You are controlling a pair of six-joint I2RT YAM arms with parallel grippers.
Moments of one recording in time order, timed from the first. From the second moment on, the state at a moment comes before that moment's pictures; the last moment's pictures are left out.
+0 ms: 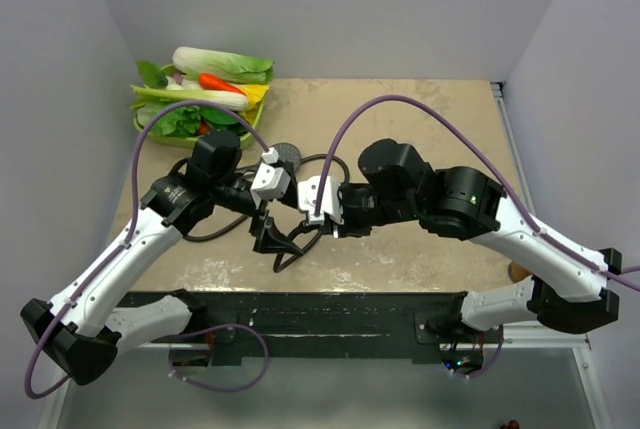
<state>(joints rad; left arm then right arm) -0.58 1.07 1.14 -0.63 1.16 0.40 1.15 1.29 1.70 -1.00 -0.20 -0.51</state>
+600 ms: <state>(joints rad) -0.61 1.06 1.14 -0.69 1.12 0.45 1.16 1.32 1.71 -1.02 -0.15 -0.52</state>
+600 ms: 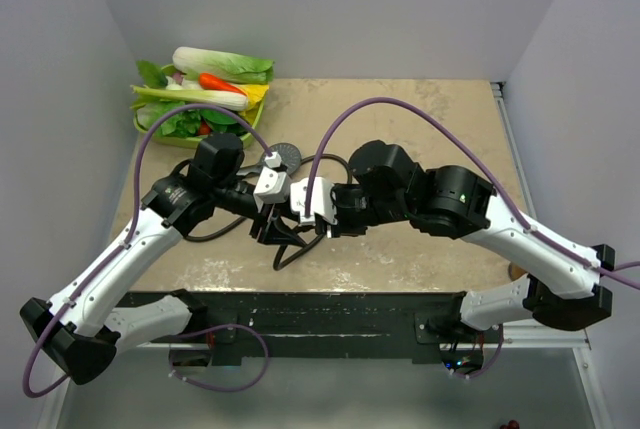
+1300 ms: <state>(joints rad) -0.61 1.05 1.14 -0.65 1.12 0.42 1.17 1.34 1.72 -1.02 -0.15 -0.51</state>
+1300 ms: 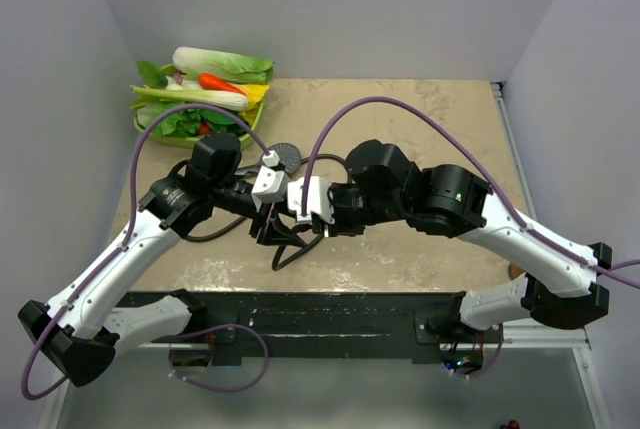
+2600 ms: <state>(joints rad) -0.61 1.04 1.14 -0.65 1.07 0.40 1.17 1.34 1.73 -1.01 -0.15 -0.49</state>
